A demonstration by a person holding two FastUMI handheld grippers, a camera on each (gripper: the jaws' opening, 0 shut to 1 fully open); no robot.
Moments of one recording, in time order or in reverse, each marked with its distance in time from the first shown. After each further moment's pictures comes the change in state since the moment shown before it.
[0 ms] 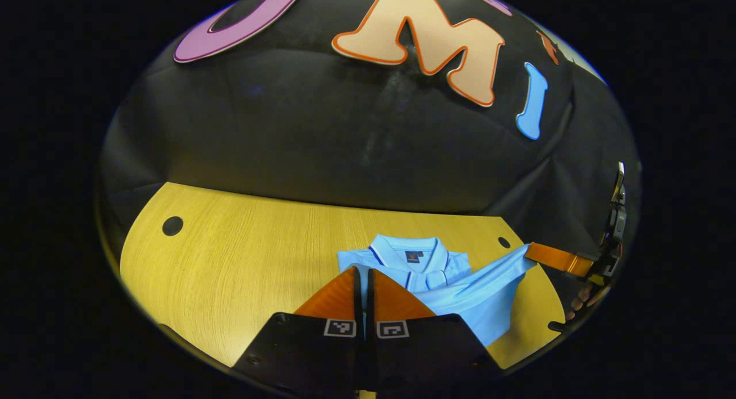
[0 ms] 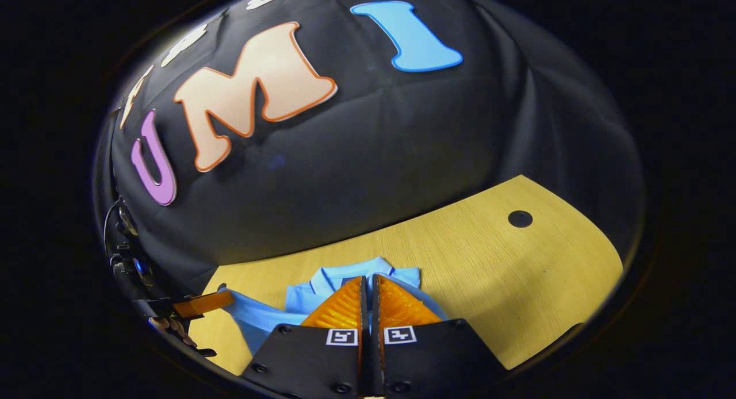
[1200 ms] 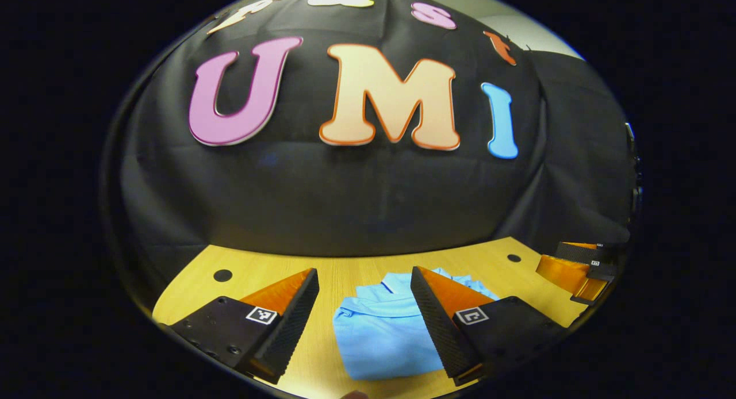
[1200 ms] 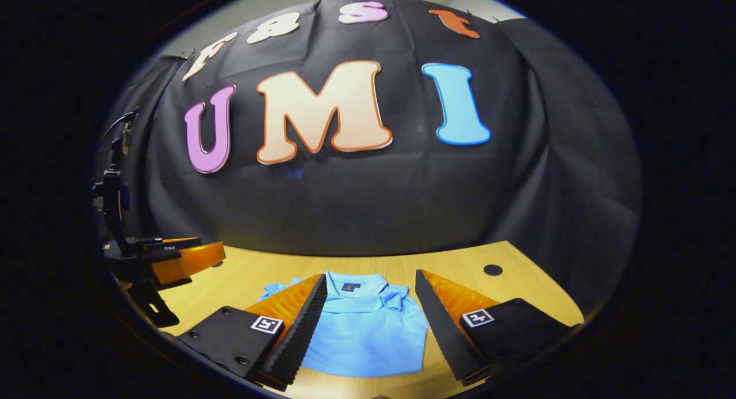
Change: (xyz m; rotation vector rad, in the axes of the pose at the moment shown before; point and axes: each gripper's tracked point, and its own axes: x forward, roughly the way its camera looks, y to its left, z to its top) left arm -0.149 -0.051 0.036 0.222 -0.366 0.150; right arm -0.164 0.037 0.024 -0.296 -0.283 0.058
